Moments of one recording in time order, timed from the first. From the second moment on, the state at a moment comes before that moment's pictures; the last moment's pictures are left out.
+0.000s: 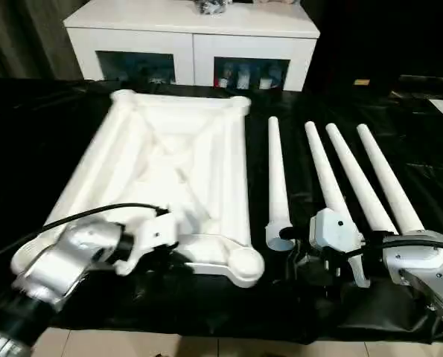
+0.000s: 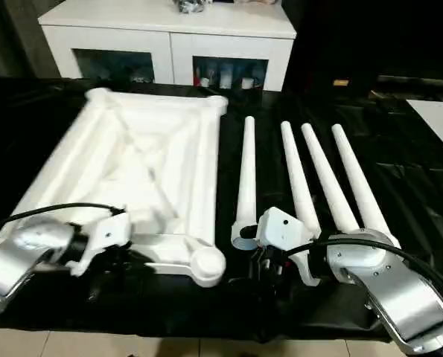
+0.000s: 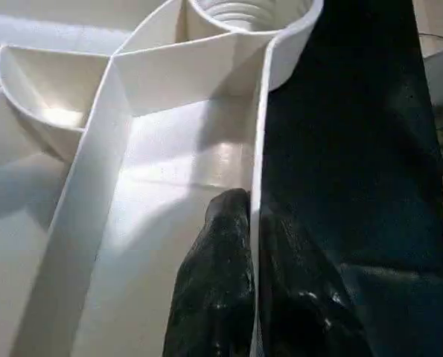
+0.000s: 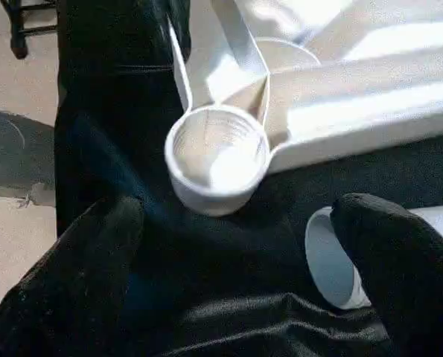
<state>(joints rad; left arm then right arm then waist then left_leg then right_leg) -0.30 0.69 -0.35 0.12 -0.12 0.23 -1.23 -0.13 -0.78 0.24 -0.39 0.25 0.52 0.99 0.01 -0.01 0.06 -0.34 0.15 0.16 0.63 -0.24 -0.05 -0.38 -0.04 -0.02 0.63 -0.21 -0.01</state>
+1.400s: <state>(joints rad) -0.38 0.63 -0.18 0.02 -0.20 0.31 -1.07 -0.92 -0.22 0.10 0.88 0.12 0.91 0.42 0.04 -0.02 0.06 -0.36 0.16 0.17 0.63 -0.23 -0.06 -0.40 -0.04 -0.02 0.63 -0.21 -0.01</state>
